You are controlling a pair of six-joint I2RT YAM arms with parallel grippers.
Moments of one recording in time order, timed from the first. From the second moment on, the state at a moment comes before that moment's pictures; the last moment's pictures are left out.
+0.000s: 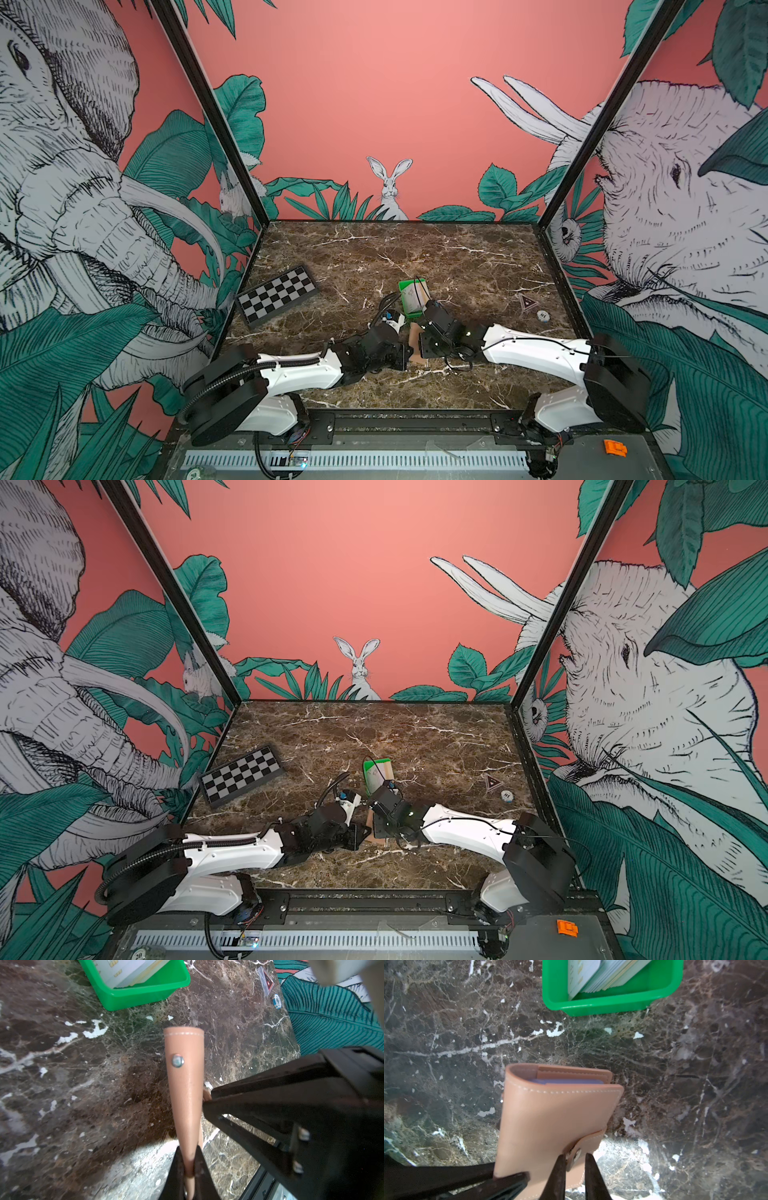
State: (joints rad) left arm -1.07 1.32 0.49 0.15 0.04 -0.82; right arm 0.99 1.44 0.83 -0.47 0.10 0.79
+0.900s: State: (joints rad) left arm -1.07 1.33 0.49 0.16 0.04 -0.82; right arm 1.00 1.46 0.85 -0.48 0.12 0.79
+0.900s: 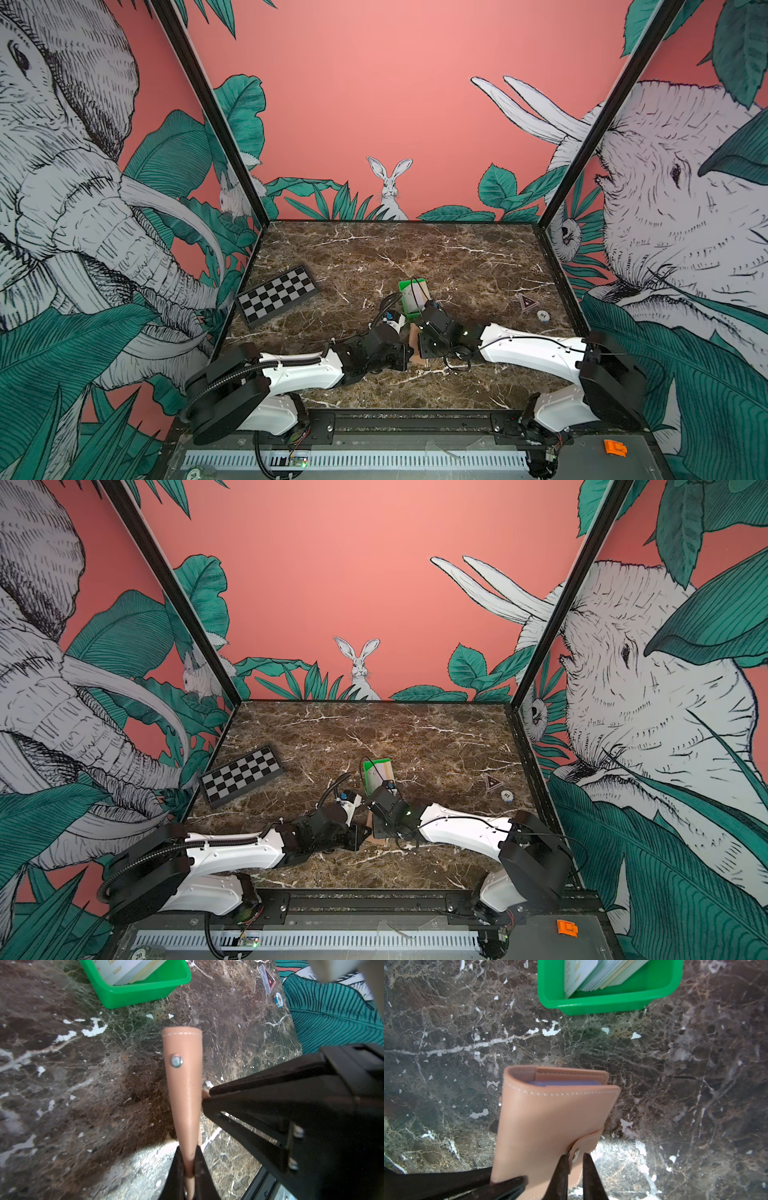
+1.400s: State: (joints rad) left arm -1.08 1.33 0.49 0.16 0.04 -0.82; right arm 1.00 1.47 0.85 -0.48 0.12 0.79
